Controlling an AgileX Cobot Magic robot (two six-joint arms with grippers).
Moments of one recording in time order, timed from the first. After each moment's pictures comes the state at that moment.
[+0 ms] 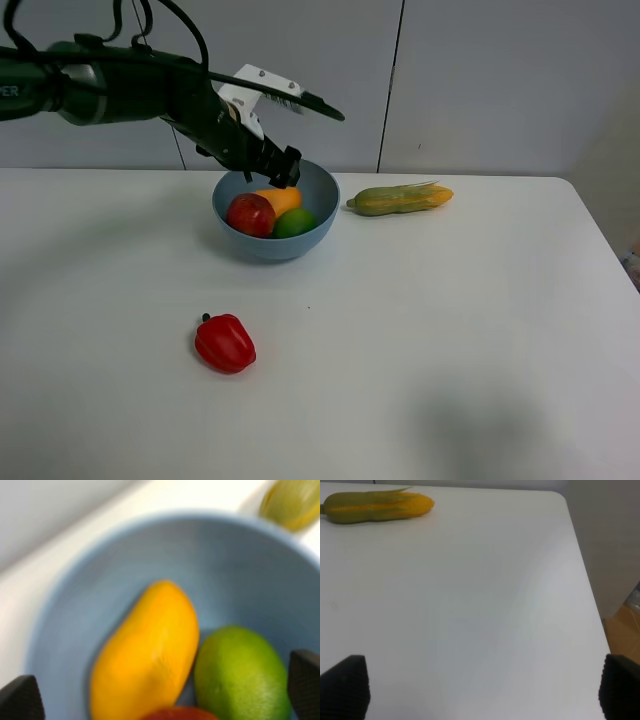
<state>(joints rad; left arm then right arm) -0.47 1.94 -1.49 -0.03 0.42 0.10 0.04 0.00 -0.50 -0.06 1.07 0.08</state>
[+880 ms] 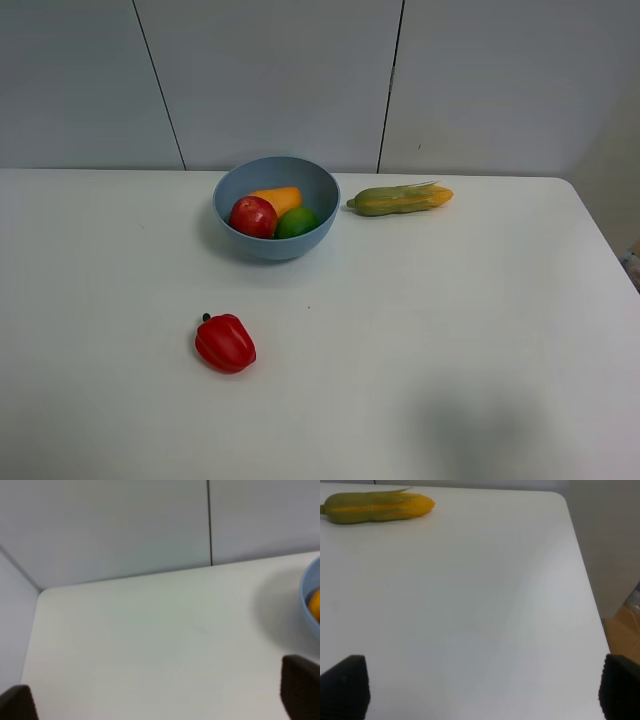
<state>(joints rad) 0.04 0.75 -1.14 0.08 0.99 0.06 0.04 0.00 -0.50 -0.06 1.07 0.08</state>
